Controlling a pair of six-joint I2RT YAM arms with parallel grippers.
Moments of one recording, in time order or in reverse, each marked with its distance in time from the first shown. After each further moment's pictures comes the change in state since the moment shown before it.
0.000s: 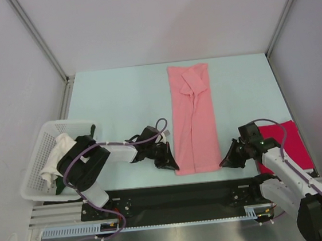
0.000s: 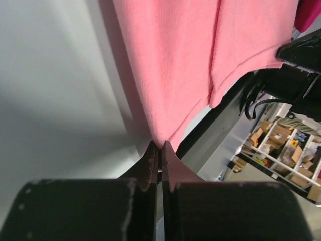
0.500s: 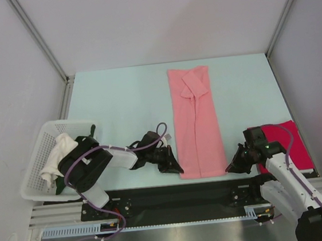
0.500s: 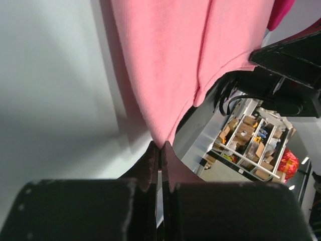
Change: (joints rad) left arm -0.058 -0.004 -0.106 0.236 0.026 -0.227; right arm -0.039 -0.138 -0.007 -0.196 0.062 0.011
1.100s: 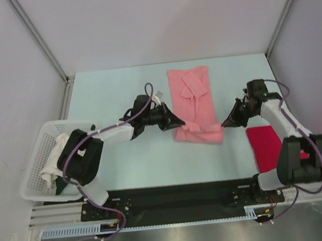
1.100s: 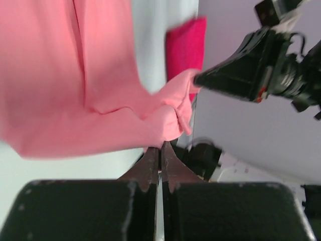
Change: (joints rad) left arm 0.196 0.011 0.375 -0.069 -0.028 -0.044; right arm -0.198 0.576 0.541 0.107 -0.153 -0.203
